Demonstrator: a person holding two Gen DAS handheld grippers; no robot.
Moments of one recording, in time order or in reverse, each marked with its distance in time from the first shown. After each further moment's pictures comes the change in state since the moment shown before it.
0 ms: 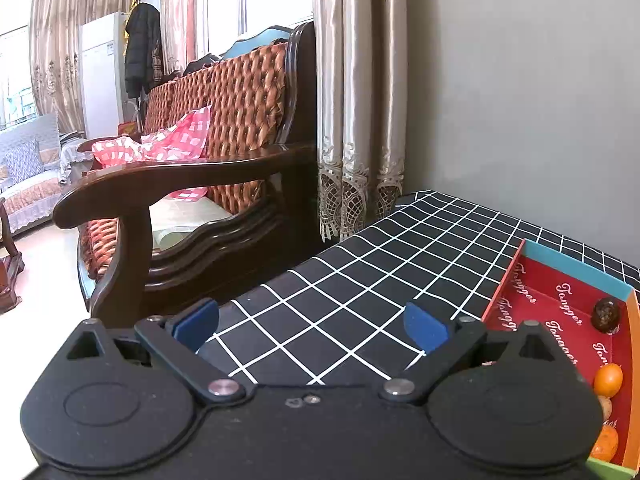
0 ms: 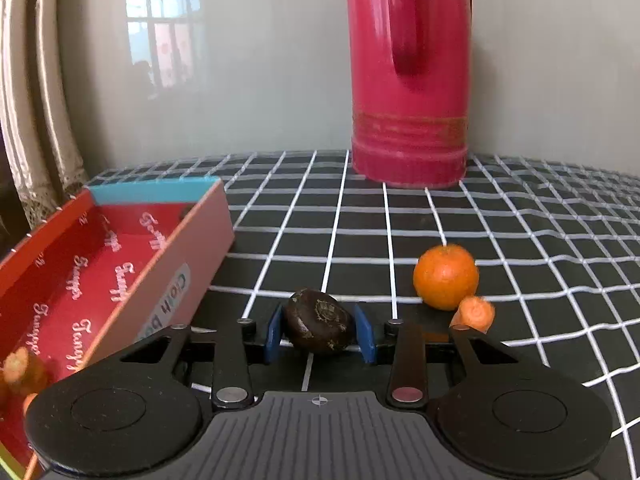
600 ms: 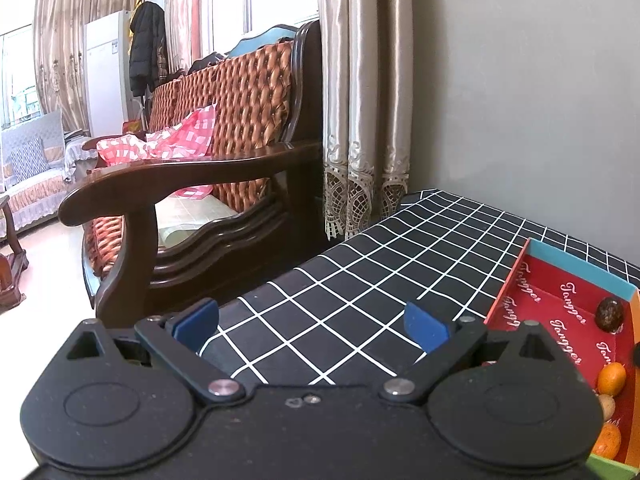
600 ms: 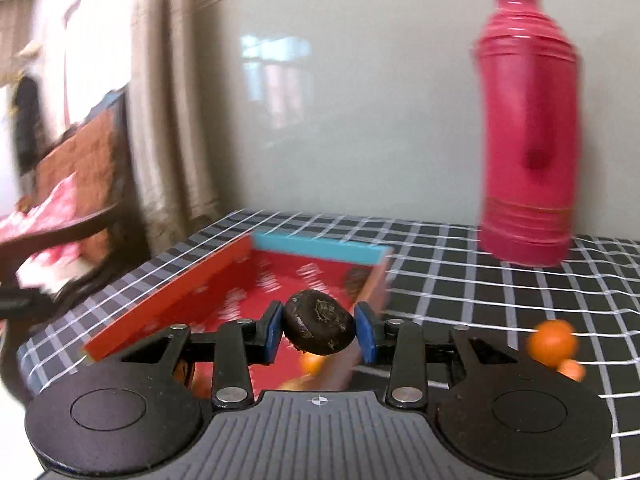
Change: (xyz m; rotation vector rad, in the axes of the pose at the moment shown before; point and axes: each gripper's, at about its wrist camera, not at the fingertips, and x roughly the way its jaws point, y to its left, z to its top) left arm -0.001 0.002 -0.001 -0.005 0.004 0.015; right arm -0.060 0.060 0.004 -0.150 -0.143 0.331
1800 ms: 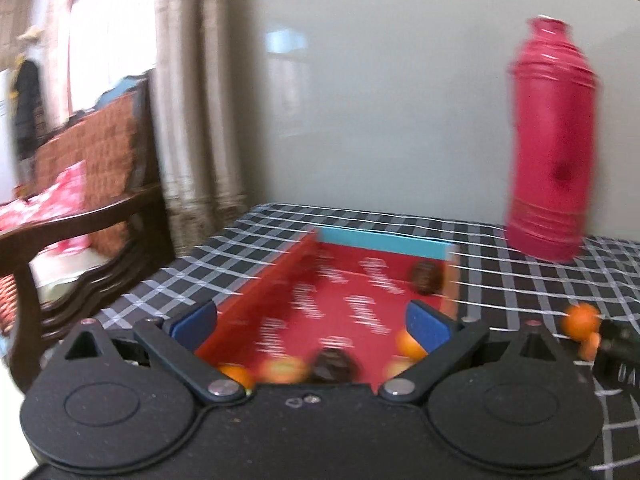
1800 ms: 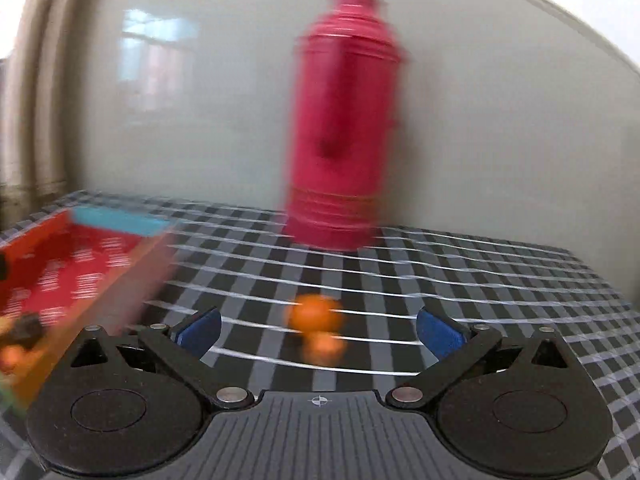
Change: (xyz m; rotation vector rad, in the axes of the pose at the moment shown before) left arm -0.071 -0.135 -0.041 0.229 -0.098 -0.339; right arm -0.057 -0.092 -0.020 -0.003 0.023 -0.534
